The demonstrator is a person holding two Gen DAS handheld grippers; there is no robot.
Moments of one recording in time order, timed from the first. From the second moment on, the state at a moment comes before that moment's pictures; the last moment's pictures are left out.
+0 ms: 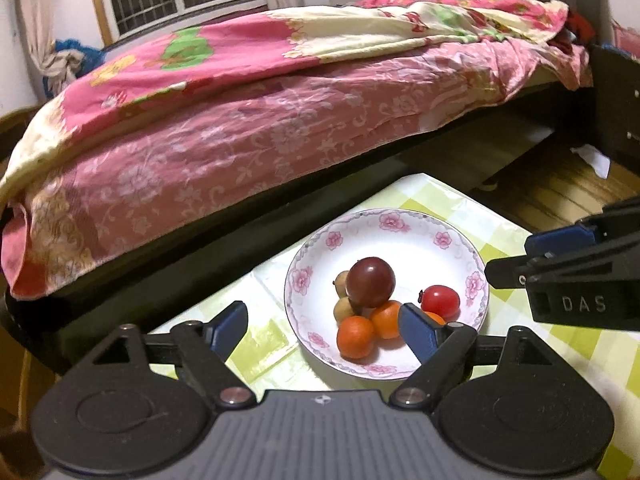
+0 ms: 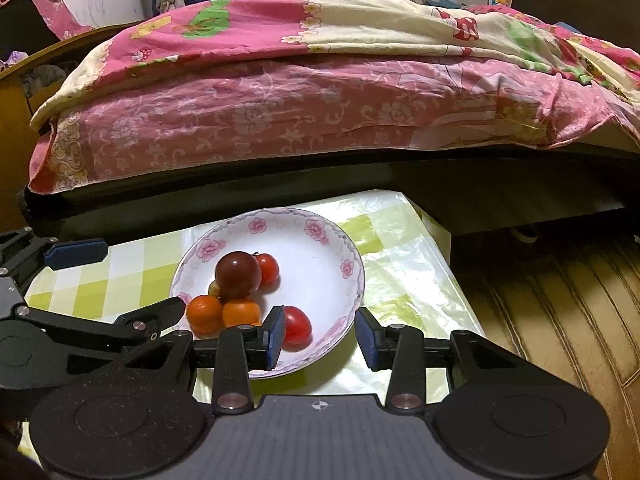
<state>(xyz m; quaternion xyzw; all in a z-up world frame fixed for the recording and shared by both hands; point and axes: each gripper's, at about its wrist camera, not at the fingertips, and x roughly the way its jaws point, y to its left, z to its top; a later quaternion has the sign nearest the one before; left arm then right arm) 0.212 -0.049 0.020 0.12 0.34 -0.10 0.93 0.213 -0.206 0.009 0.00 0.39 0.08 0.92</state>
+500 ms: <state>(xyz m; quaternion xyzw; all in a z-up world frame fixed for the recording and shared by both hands) 0.192 -0.038 0.020 0.09 0.36 -0.09 0.92 0.184 -0.199 0.014 0.01 0.39 0.08 0.92</state>
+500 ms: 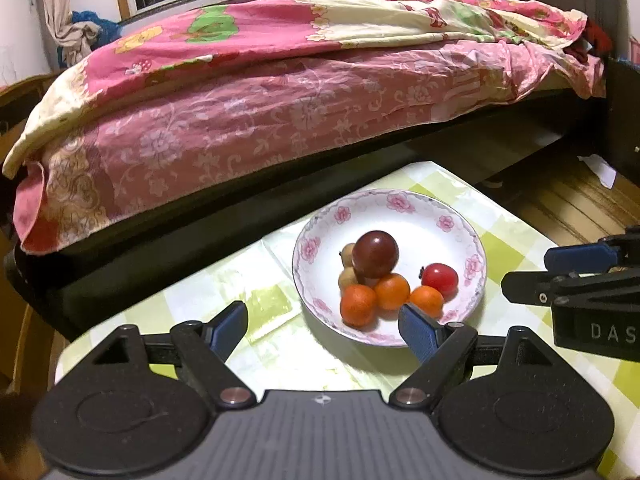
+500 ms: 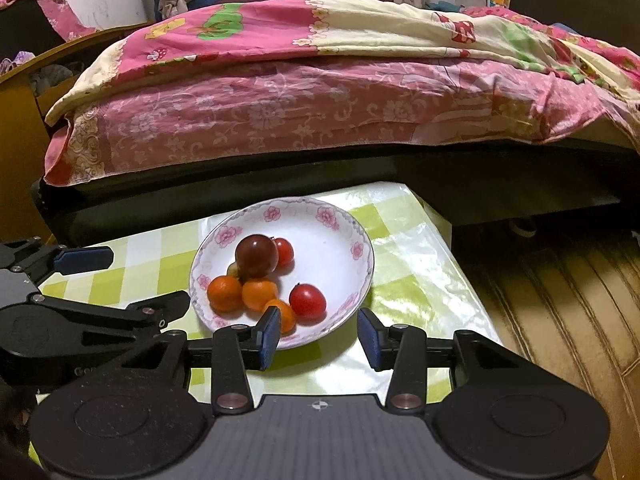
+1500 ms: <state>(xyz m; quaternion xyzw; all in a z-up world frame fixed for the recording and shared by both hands) 0.112 -0.028 0.019 0.07 0.37 -0.06 0.93 0.103 -0.192 0.011 0.05 0.41 0.07 0.91</state>
